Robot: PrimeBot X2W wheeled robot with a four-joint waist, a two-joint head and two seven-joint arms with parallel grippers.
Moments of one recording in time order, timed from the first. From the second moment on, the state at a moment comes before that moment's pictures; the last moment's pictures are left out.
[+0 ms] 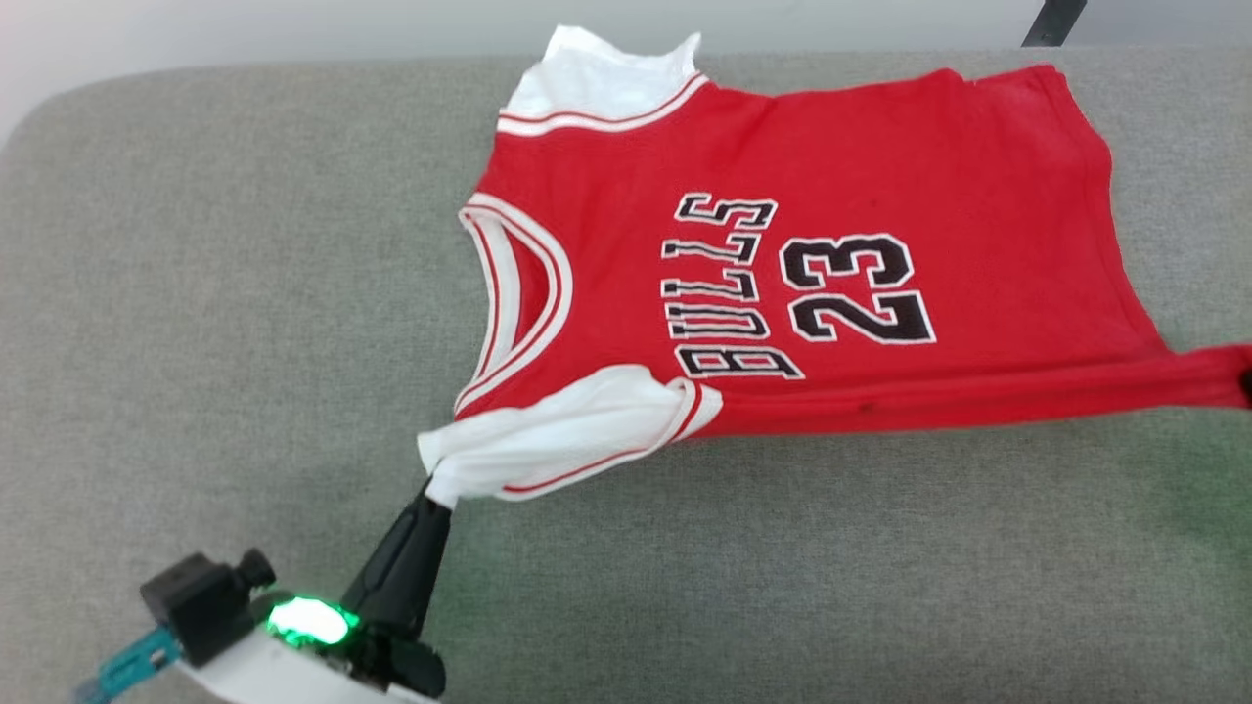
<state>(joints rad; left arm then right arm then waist) -0.06 0.45 -0.38 -0.13 -0.99 -0.13 -0.26 -0.26 -0.81 0.30 0.22 0.91 0.13 -0.07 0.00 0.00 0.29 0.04</state>
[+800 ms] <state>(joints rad) -0.11 0.47 -0.40 -0.19 -0.92 -0.12 -0.19 -0.04 -0.53 -0.12 -0.20 0.69 0.13 0.32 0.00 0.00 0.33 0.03</state>
